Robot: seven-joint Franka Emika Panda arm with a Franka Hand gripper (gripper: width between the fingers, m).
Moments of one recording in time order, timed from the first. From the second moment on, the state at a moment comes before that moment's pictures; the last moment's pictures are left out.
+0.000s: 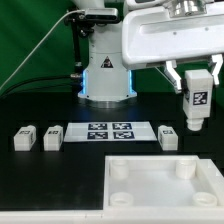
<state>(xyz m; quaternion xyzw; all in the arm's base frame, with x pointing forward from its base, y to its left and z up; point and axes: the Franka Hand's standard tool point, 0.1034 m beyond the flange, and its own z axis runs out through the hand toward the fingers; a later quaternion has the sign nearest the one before) 0.560 0.131 0.166 -0.95 0.00 -0.30 0.07</state>
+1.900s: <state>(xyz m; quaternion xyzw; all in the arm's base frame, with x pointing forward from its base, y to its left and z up) 0.627 0.106 0.090 -0.95 -0.05 -0.31 0.01</state>
